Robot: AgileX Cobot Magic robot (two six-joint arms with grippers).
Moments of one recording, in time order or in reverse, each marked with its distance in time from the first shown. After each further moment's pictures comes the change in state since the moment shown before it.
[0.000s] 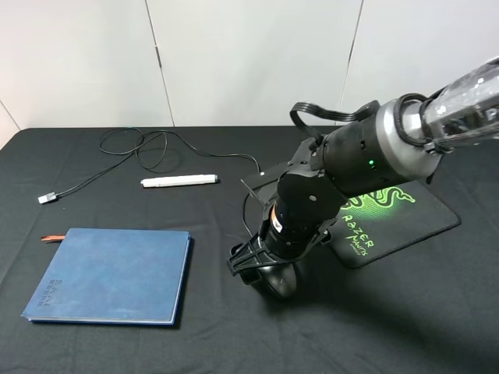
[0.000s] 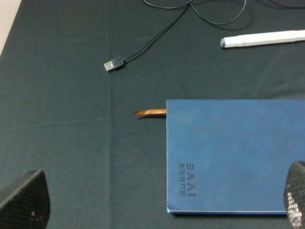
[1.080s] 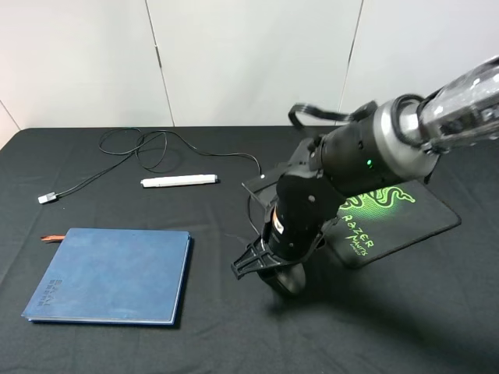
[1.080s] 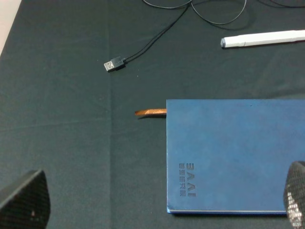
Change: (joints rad) left arm 0.000 0.000 0.000 0.000 0.000 0.000; right arm 0.000 -0.015 -0.015 -0.010 0.066 -0.013
